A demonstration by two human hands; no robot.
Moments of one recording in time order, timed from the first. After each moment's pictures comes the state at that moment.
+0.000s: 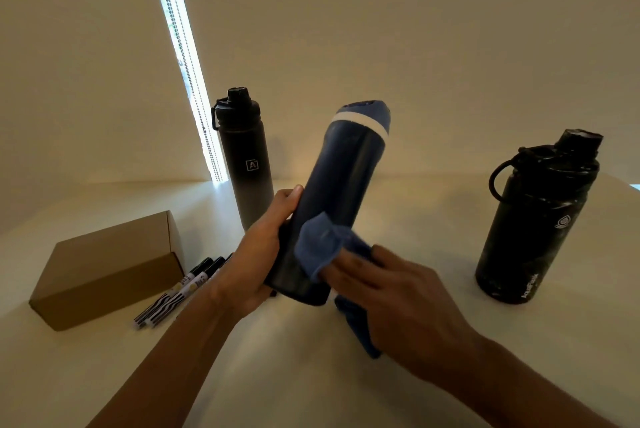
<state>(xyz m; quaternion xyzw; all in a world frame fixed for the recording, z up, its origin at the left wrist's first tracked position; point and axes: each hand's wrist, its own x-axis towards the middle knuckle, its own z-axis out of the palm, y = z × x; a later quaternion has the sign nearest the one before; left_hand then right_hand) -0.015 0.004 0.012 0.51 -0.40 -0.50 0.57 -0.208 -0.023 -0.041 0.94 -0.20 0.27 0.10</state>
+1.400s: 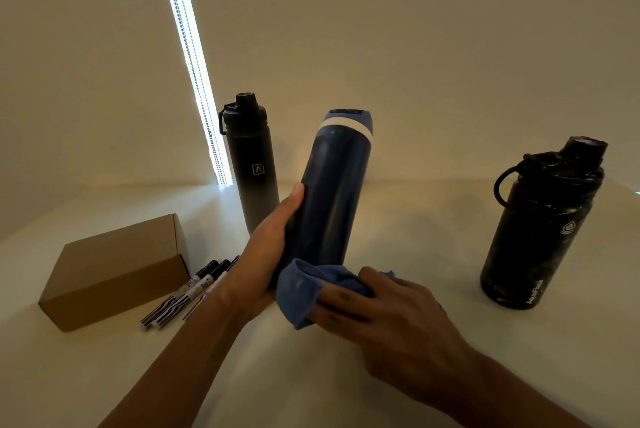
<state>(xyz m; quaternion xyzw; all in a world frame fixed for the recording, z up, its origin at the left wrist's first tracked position) -0.014 0.007 0.018 0.52 -0.35 -0.49 0.61 -0.200 -0.010 -0.039 0.94 -0.17 0.24 0.16</state>
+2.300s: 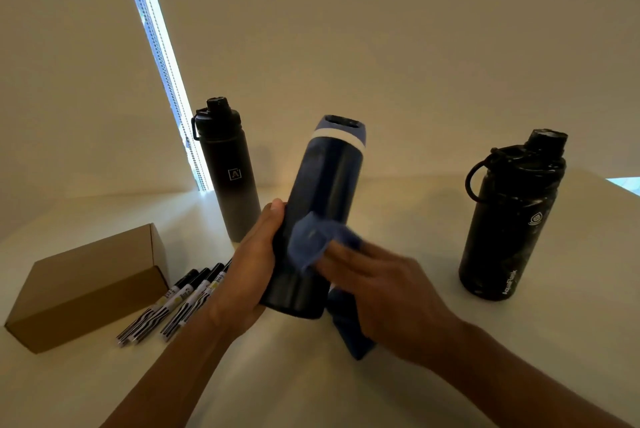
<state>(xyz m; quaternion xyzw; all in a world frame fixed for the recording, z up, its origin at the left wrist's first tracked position) -0.021 0.001 -0.001 0.52 -0.41 -0.48 0.57 -0.215 -0.038 -0.042 0.91 -0.23 0.32 0.13</state>
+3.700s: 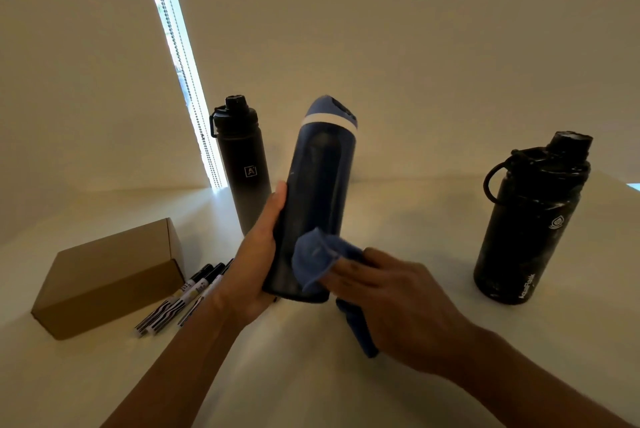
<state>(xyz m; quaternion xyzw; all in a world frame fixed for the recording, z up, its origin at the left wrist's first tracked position) -0.007 -0.007 -0.002 0.47 -0.37 -0.52 0.61 -0.214 -0.031 -0.041 0.93 -0.19 0.28 0.11</state>
